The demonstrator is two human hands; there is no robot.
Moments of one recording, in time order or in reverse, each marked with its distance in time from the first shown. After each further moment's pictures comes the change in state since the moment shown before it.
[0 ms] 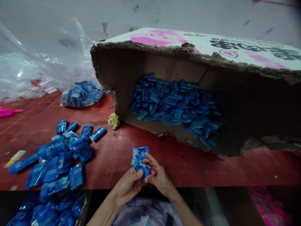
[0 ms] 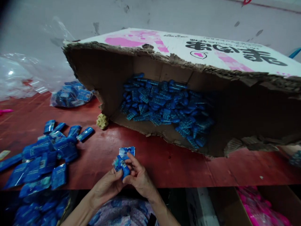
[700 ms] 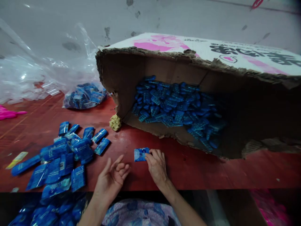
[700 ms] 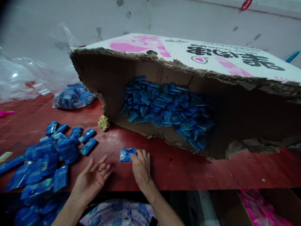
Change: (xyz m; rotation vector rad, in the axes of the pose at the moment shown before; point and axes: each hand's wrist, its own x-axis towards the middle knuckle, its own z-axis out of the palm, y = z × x) left_hand -0.021 0.044 -0.034 -0.221 0.412 0.301; right_hand 0.040 0.003 0.003 -1.447 0.309 -0.234
